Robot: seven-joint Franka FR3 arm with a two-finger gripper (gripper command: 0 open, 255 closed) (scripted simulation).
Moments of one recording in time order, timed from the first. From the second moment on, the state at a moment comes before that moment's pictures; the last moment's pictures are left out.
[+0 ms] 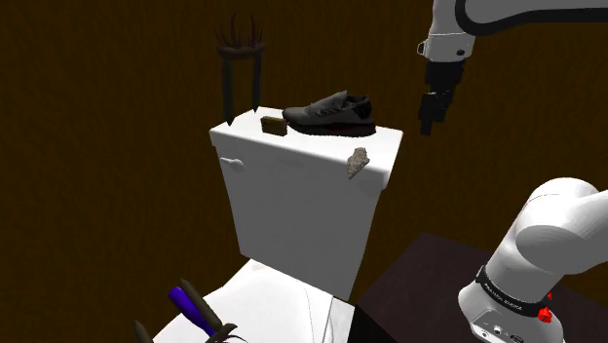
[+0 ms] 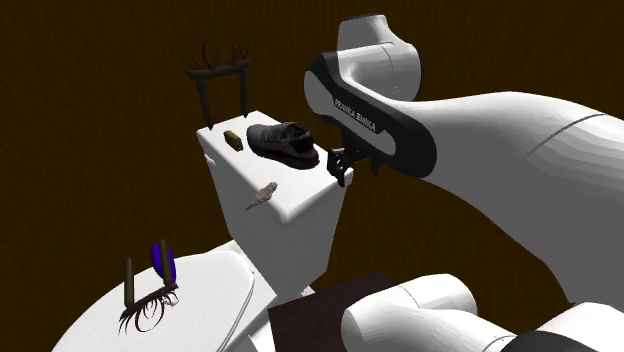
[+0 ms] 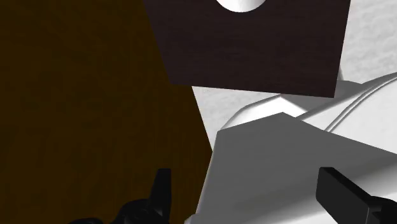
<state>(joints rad) -0.01 -0.79 -0.02 -2.36 -0.09 1.51 -0.10</state>
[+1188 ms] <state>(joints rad) -0.13 -0.76 0.55 -2.27 0.12 1.68 0.78</state>
